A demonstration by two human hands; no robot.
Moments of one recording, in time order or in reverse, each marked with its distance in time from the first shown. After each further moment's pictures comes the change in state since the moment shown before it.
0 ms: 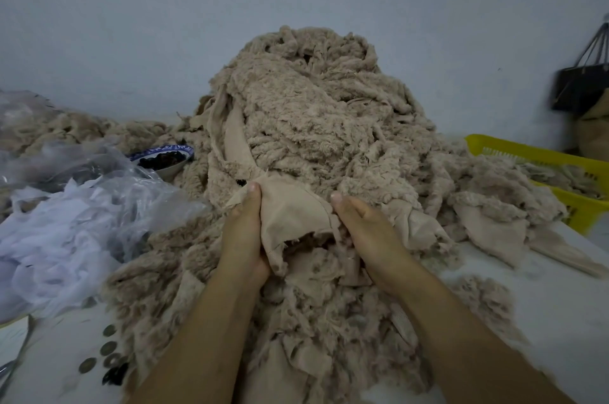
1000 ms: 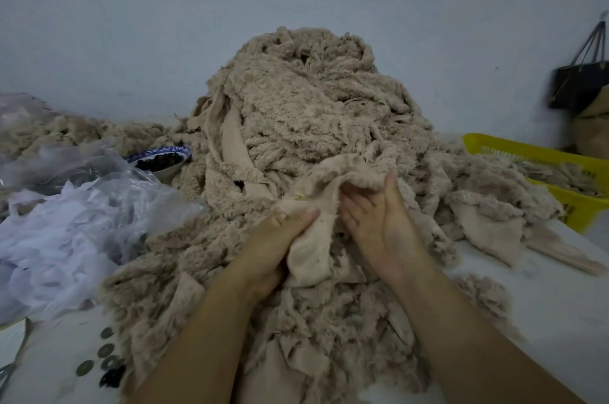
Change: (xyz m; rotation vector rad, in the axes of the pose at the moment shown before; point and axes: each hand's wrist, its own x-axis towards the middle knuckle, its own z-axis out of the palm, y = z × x) left_hand -0.023 -0.005 0.011 0.239 -0.413 -0.144; right_hand 0.010 -0.007 -0.010 0.899 0.094 0.104
